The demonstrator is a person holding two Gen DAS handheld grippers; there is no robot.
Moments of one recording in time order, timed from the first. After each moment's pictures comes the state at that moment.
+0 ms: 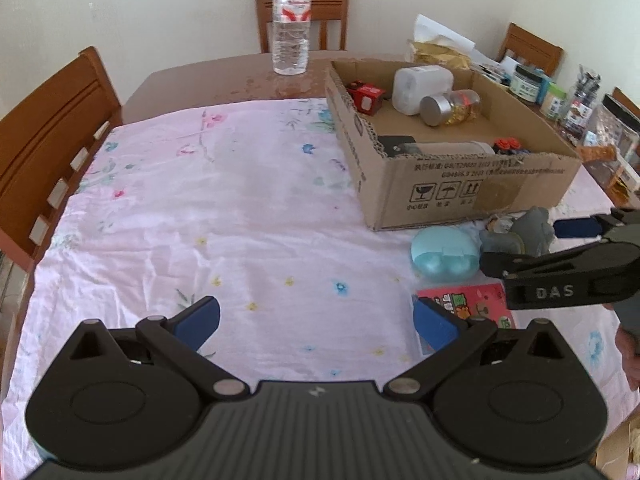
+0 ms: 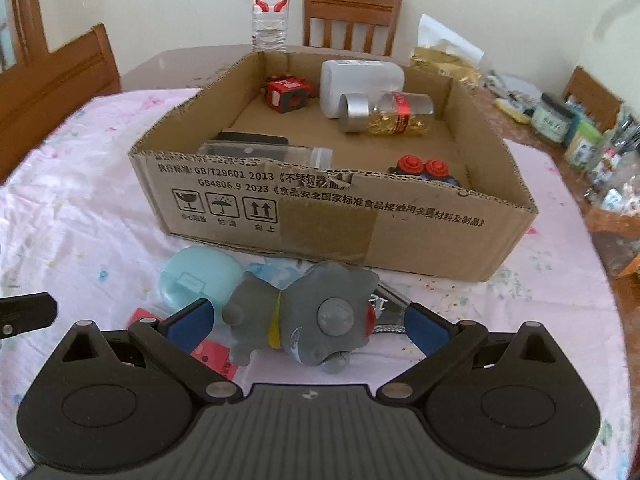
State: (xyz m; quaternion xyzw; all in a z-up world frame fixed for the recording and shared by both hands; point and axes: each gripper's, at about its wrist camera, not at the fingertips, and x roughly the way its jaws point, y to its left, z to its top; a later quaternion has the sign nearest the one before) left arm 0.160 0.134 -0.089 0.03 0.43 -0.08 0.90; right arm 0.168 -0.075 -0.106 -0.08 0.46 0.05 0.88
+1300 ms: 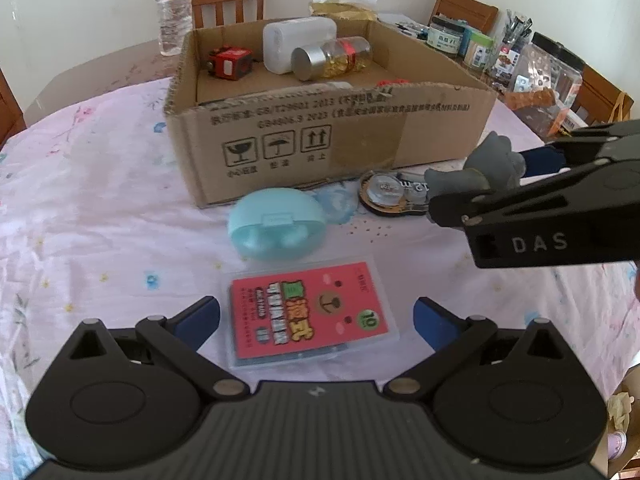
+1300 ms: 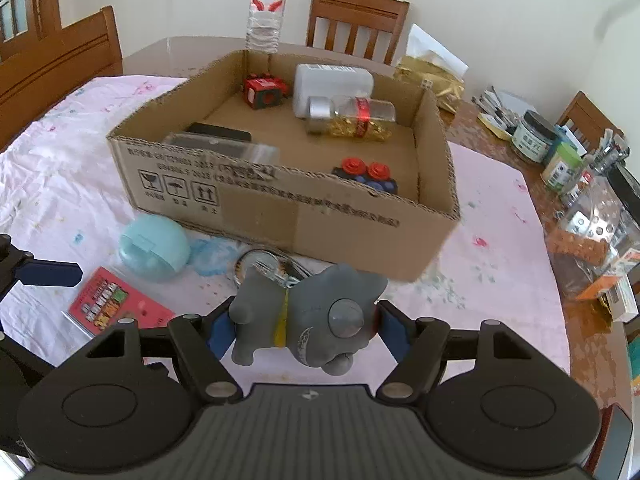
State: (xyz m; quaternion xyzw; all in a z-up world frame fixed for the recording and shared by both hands) left arm 0.162 0.034 -0.124 0.04 0.46 -0.16 0.87; right arm 0.160 -0.120 -0.084 -0.12 0.47 0.07 0.87
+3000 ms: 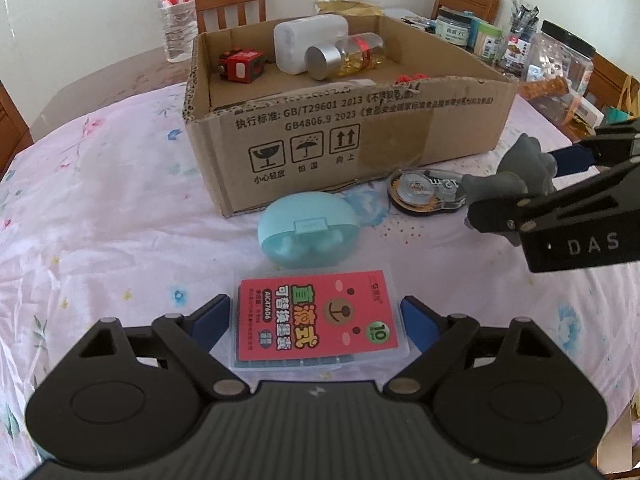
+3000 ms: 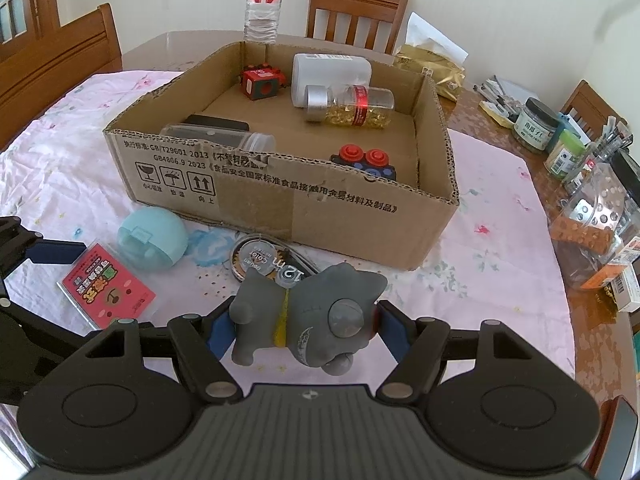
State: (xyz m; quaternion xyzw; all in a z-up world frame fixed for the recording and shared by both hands) left arm 0.172 0.040 -0.125 0.07 0.45 -0.16 0.88; right arm 0.161 -0.126 -0.085 -0.11 0.48 0.07 0.87
